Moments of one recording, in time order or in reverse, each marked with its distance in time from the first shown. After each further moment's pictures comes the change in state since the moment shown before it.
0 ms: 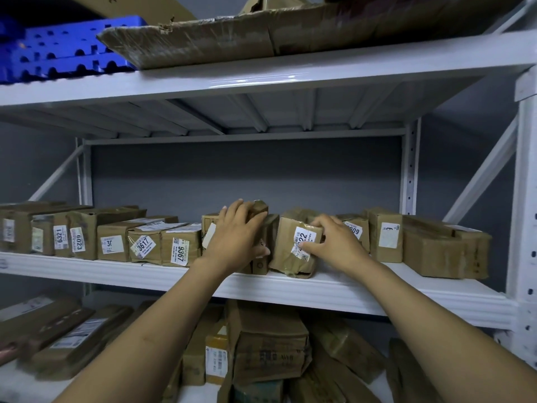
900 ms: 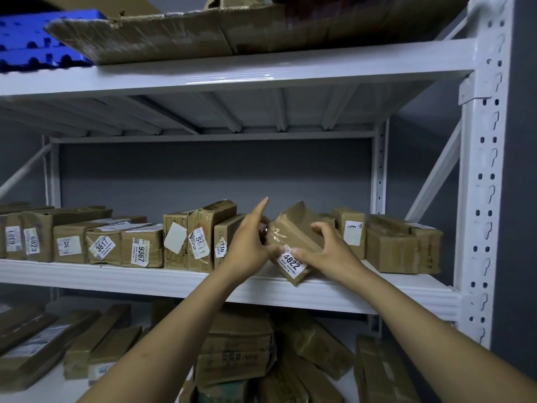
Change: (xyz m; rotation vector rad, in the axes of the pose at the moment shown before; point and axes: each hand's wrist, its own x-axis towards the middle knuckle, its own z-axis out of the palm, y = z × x) left_hand 0.012 0.096 0.022 -0.952 0.014 -0.188; right_hand -0.028 0.060 -0.030 0.215 -0.027 0.125
